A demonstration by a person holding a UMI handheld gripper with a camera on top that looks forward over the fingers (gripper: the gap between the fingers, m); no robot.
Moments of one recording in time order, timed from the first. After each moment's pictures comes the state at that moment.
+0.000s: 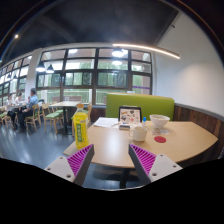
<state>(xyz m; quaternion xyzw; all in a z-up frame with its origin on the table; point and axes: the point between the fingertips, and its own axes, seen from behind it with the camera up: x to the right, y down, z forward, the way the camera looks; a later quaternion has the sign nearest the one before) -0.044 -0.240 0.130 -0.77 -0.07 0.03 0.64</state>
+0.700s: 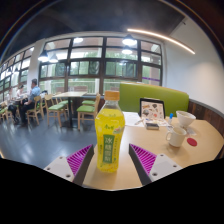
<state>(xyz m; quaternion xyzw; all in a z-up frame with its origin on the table) -0.205 -0.086 0.080 -0.80 -0.10 0.04 0.60</state>
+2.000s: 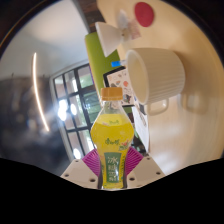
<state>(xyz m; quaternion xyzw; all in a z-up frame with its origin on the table) -0.064 0.100 0.151 -0.50 0.47 0.63 0.35</state>
